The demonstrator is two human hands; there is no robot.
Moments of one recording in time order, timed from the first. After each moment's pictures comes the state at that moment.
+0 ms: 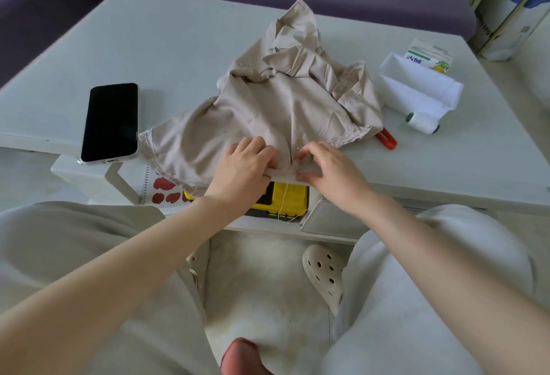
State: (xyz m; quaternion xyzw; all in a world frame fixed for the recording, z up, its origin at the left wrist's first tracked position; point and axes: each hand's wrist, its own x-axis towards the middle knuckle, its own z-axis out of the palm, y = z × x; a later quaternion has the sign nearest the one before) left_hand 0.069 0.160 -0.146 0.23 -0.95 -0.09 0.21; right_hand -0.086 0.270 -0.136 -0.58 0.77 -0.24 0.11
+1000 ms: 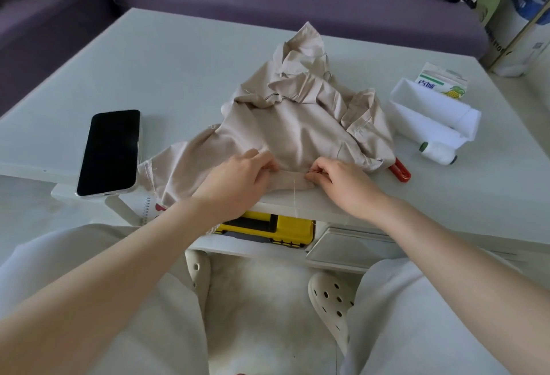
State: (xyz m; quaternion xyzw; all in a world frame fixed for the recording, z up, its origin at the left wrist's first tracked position) left_hand 0.062 0.125 -0.108 0.28 -0.92 -0.26 0.10; right_hand -0.117 0.236 -0.121 -0.56 0.79 -0.17 0.17
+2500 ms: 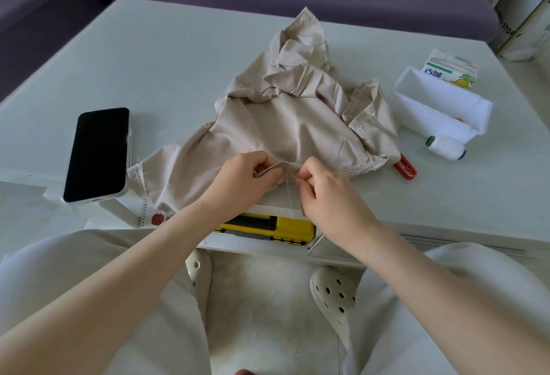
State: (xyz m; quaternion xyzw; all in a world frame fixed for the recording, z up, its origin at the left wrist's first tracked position) left_hand 0.046 0.128 -0.114 0.34 -0.82 -0.44 0.14; right_hand -0.073 0.242 -0.120 -0.56 0.77 -0.28 0.11
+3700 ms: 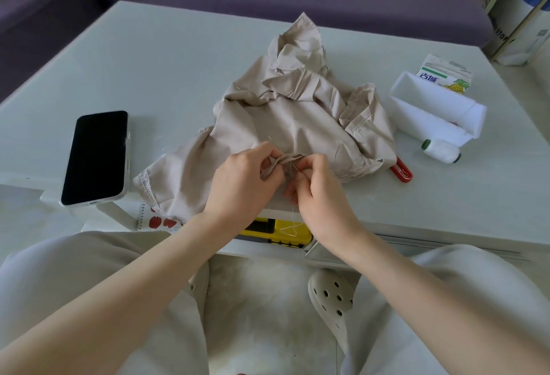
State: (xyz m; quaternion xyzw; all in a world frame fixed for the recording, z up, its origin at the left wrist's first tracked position) left_hand 0.040 0.144 -0.108 0.33 -0.85 -0.30 0.28; right_hand -0.060 0.235 -0.123 -0.43 0.73 -0.48 0.23
